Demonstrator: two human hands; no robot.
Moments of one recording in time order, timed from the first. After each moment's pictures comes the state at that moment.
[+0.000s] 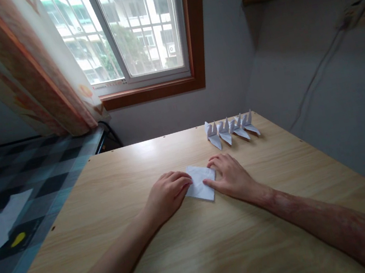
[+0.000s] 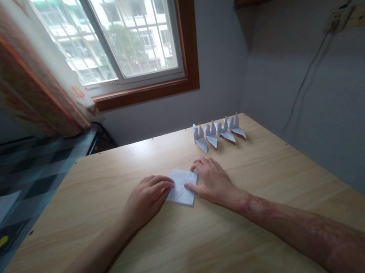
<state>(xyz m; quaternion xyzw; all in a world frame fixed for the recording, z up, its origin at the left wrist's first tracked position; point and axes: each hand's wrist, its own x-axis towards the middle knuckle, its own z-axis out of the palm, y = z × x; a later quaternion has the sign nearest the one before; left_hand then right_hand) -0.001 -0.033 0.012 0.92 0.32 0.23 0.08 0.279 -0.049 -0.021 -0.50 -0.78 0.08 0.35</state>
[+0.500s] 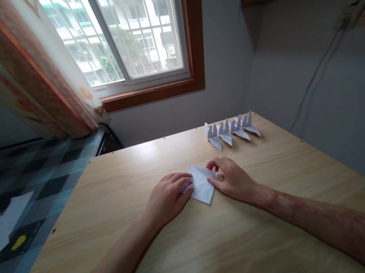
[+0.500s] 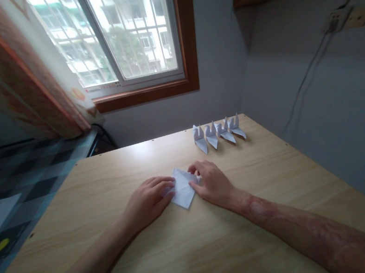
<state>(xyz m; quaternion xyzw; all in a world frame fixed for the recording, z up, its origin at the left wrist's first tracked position) 0.000 -0.035 0.010 0.92 0.33 0.22 0.06 0.277 -0.052 -0.016 -0.47 -0.78 0.13 0.39</state>
